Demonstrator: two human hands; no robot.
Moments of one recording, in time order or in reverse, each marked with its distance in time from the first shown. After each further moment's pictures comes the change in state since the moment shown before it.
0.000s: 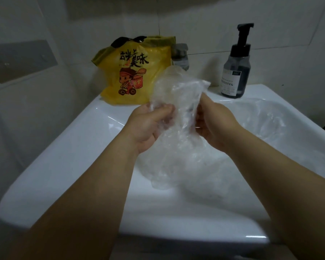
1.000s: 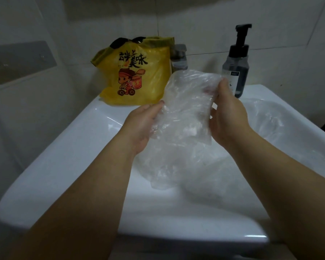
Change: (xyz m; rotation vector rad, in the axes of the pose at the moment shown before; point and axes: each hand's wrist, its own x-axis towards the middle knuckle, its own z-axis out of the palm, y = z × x) left_hand 0.000 0.003 -0.003 0.174 0.160 -0.055; right_hand -0.011 -0.013 -0.006 0.324 0.143 -0.148
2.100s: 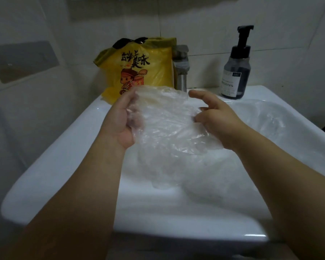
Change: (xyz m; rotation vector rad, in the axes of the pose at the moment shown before) left_hand -0.012 0.021 -0.024 -0.567 -0.045 -0.022; right_hand -0.001 0.000 -0.008 -0.538 -0.338 0.004
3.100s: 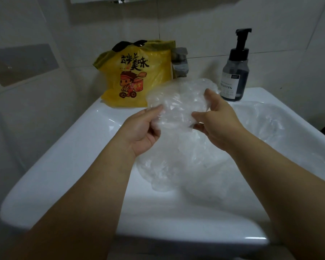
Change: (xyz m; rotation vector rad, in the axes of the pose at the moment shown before) left_hand 0.011 -0.025 0.009 0.146 0.068 -0.150; right_hand 0.006 0.005 0.006 0.184 0.185 0.044
